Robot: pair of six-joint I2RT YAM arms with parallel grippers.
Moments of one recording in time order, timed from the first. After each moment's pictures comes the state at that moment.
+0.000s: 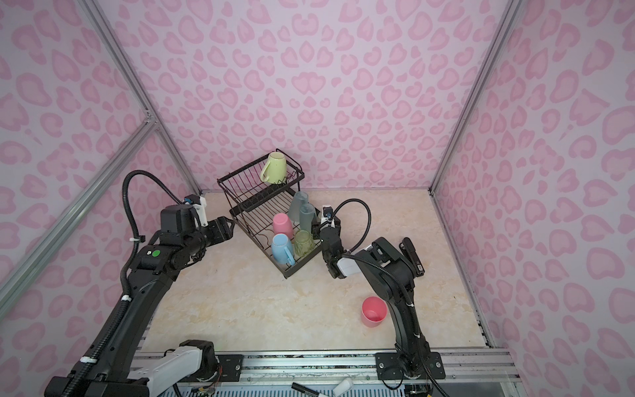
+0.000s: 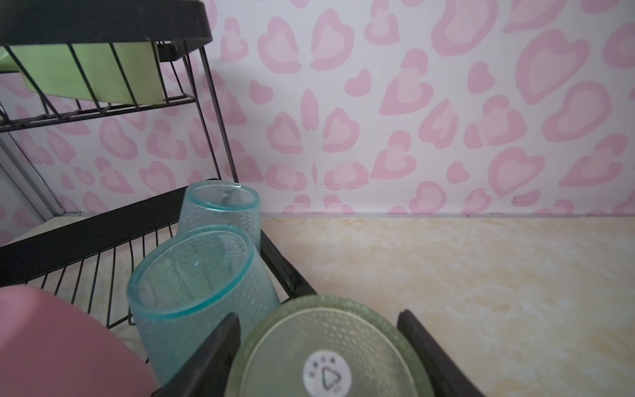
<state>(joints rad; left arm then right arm) -0.11 1.09 1.14 -0.67 0.06 -0.39 0.64 2.11 1.03 1.03 0.51 0.13</state>
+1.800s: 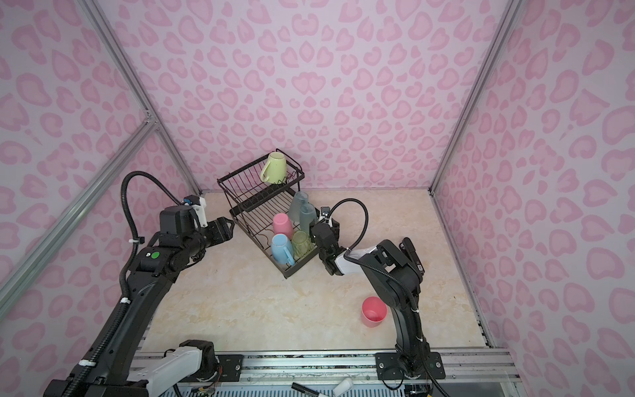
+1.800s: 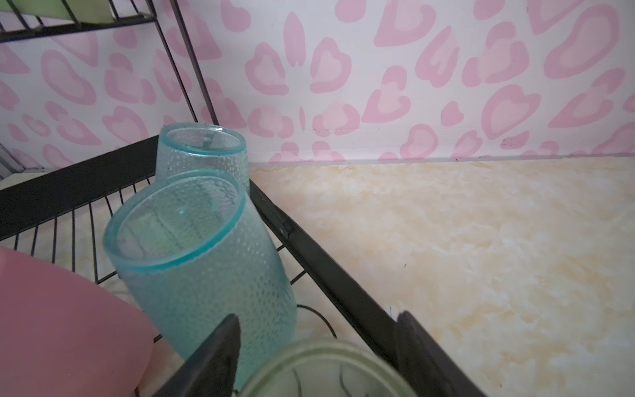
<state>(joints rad) -0.11 1.07 1.13 -0.66 0.05 -0.39 0.67 2.03 1.09 0.62 0.56 0.27</state>
